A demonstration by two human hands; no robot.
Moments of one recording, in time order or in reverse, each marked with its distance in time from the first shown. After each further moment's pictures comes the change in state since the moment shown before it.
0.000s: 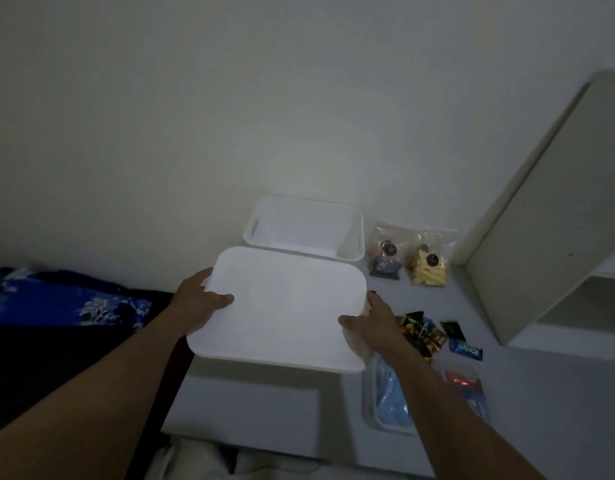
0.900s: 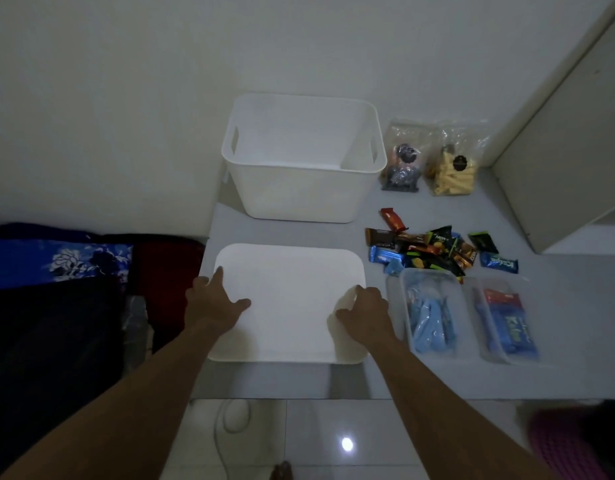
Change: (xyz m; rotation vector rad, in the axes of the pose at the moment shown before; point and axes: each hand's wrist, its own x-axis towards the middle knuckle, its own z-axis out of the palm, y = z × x) left_hand 0.058 -0.148 0.064 0.820 -0.040 -0.103; right_hand 0.030 0.131 0.111 -0.605 0.003 0.232
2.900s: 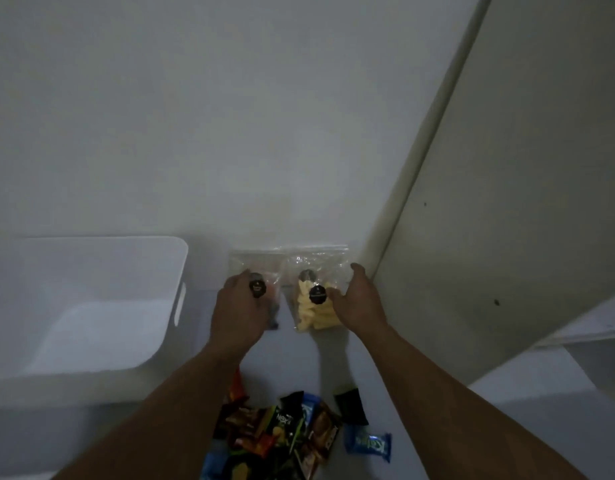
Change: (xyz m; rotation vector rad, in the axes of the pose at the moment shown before) left_hand 0.092 0.485 0.051 -0.332 0.177 0.460; right_hand 0.289 0.113 -0.337 0.344 0.327 -0.160
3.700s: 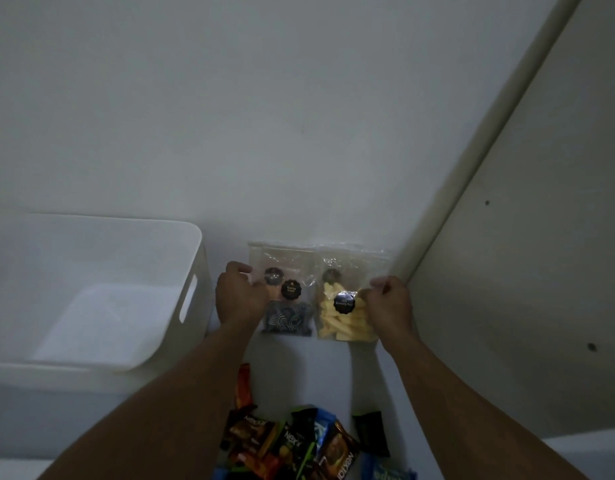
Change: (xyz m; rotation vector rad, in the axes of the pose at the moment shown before) left_hand 0.062 -0.043 0.035 -0.167 0.301 -0.358; right_hand 0.054 0.037 0.043 0.448 0.152 0.212
